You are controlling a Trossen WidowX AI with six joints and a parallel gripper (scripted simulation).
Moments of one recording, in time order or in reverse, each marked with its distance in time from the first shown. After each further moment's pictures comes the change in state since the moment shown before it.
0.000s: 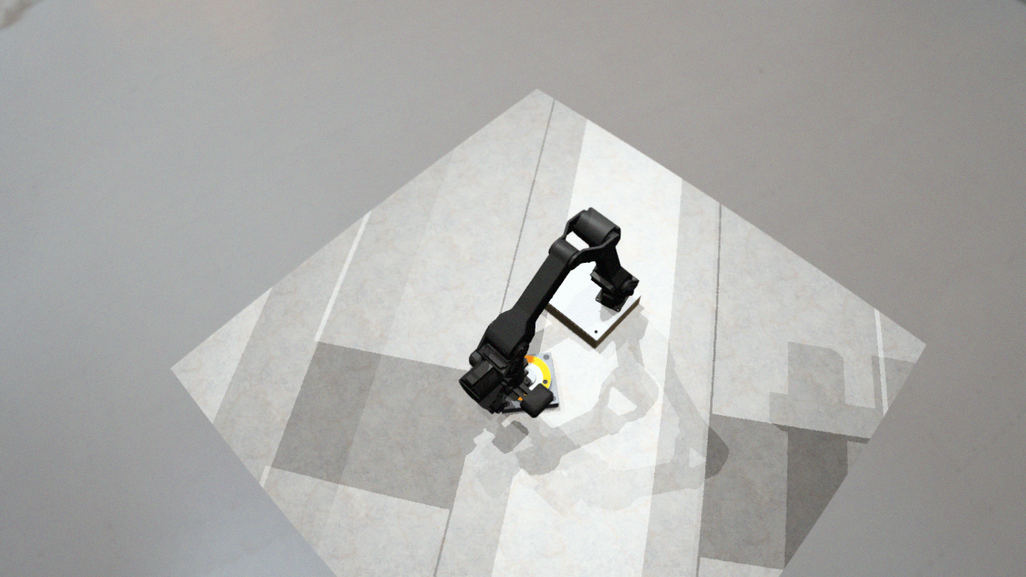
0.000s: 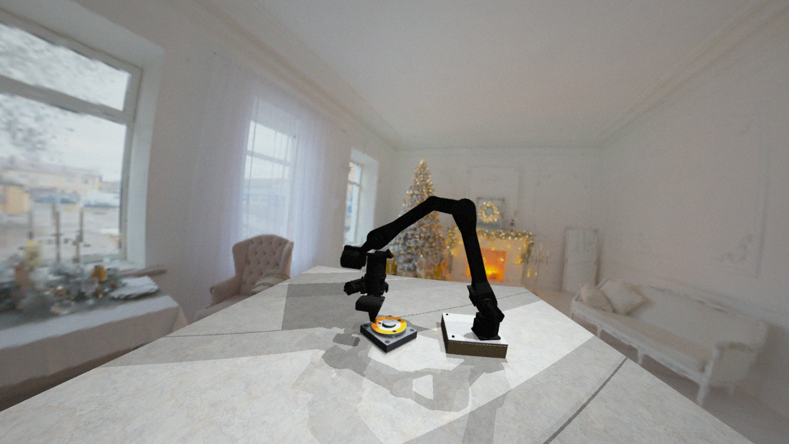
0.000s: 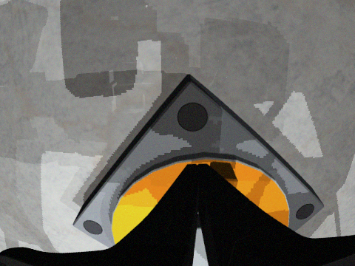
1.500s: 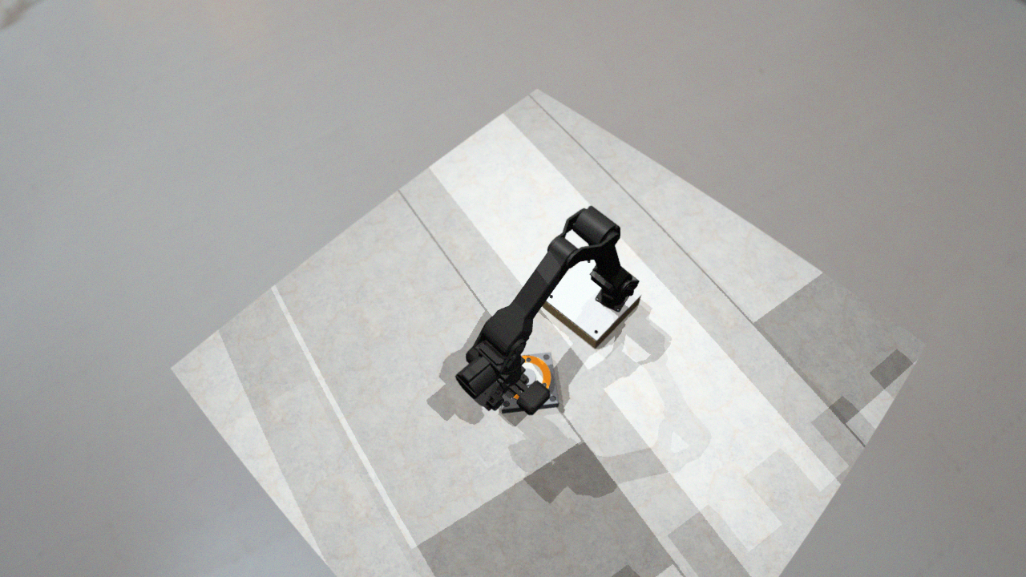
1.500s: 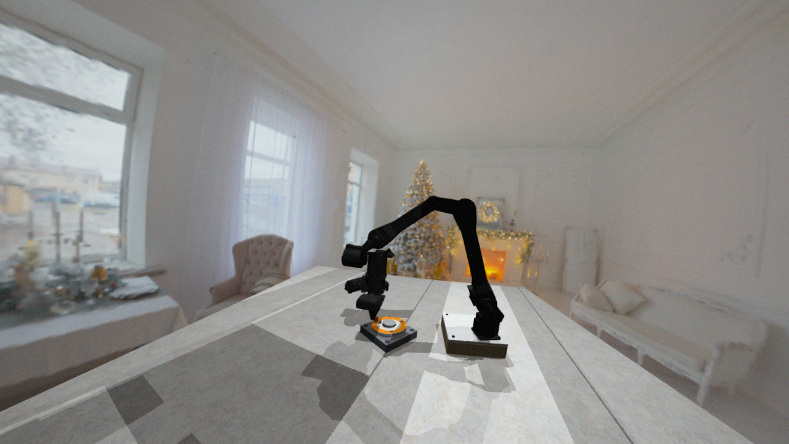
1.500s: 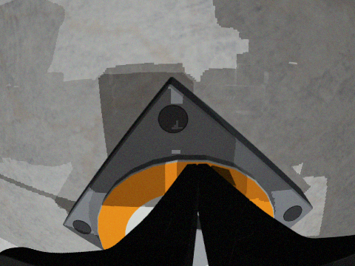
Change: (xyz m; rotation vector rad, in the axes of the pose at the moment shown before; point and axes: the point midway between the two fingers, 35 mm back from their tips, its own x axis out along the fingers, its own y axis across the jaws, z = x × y) arm -0.001 -0.009 0.001 0.002 -0.010 -0.006
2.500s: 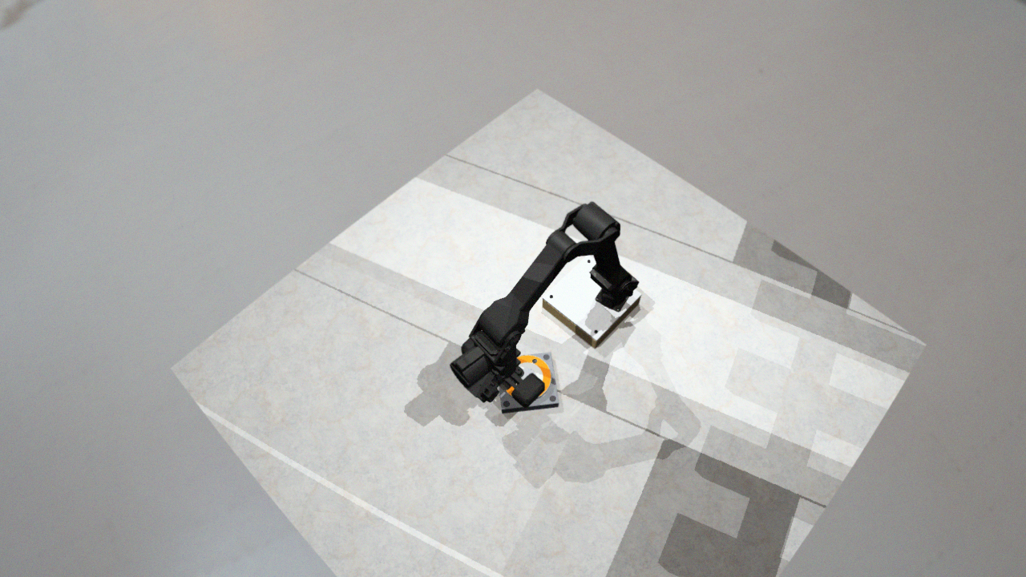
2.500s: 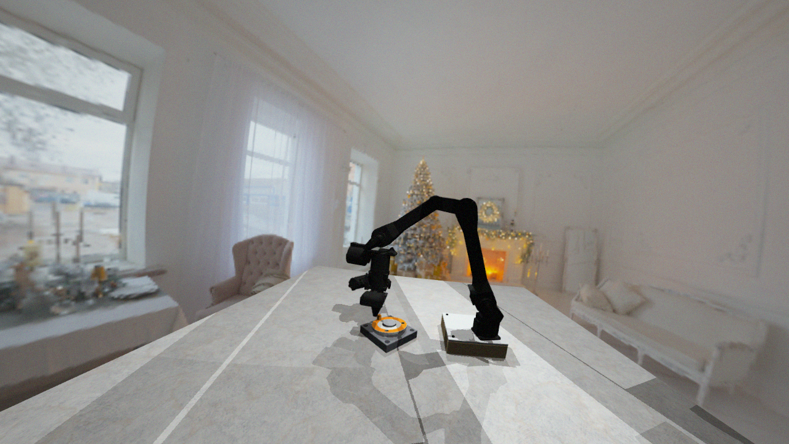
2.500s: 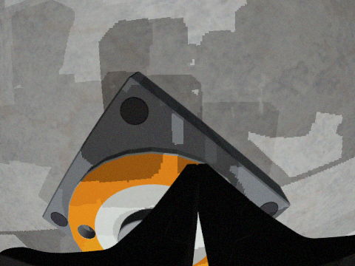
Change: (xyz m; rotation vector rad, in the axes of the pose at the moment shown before) arm -0.002 -0.018 -0.005 0.003 -0.010 -0.007
